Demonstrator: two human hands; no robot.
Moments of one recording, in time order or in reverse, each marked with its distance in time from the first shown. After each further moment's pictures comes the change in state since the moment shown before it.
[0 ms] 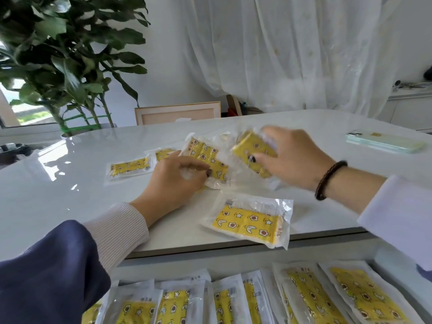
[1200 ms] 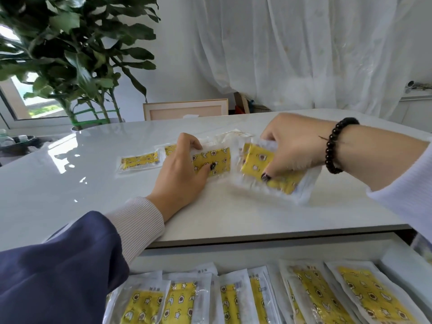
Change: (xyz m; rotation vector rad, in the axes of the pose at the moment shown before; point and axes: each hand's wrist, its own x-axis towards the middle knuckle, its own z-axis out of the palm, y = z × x) left_hand -0.003 -0.002 0.002 0.129 0.120 0.120; right_hand 0.014 -0.054 -0.037 -0.257 -0.485 0.175
